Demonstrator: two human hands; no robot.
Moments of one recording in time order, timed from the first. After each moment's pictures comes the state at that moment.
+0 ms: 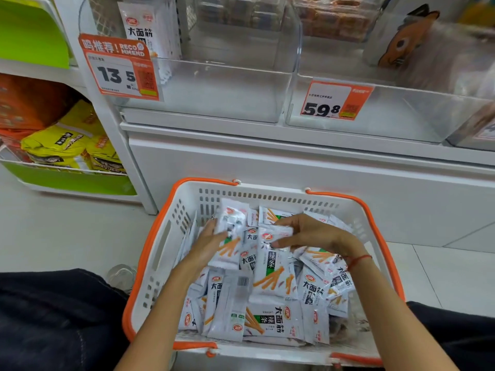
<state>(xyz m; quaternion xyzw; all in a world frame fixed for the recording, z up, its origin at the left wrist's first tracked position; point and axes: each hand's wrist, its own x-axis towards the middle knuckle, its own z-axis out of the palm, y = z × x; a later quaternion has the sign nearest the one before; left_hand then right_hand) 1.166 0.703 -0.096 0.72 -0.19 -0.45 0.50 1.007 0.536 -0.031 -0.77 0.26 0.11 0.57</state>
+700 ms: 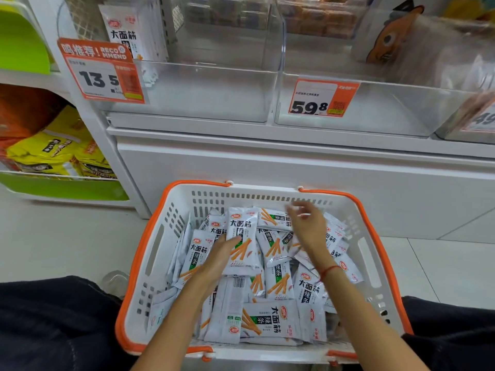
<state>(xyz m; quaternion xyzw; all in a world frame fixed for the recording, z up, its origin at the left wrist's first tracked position) 1.131 0.683 -0.097 0.67 -0.11 -0.51 0.53 1.011 0.542 -0.073 -0.71 0.52 -0.26 0.39</state>
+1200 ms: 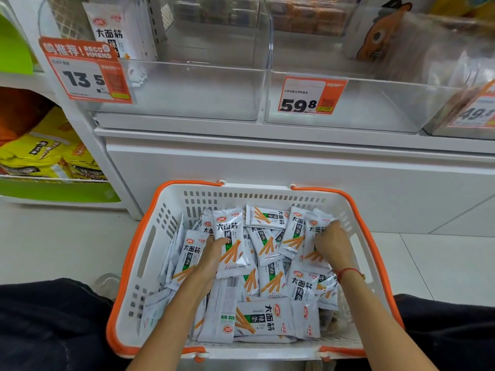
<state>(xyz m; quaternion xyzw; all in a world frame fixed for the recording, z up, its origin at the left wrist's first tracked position) 1.133 0.676 -0.111 0.69 -0.01 -0.49 0.53 0.954 0.514 -0.090 -0.68 0.66 -0.07 0.30</state>
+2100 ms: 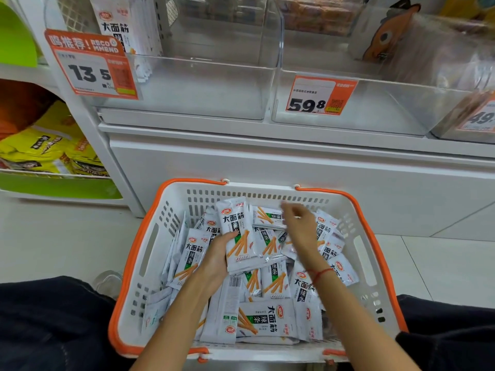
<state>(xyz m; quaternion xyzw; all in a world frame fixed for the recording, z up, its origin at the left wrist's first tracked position) 1.126 0.680 -0.099 0.55 0.00 -0.56 0.62 1.020 0.556 -0.071 -0.65 0.53 -0.28 0.48</state>
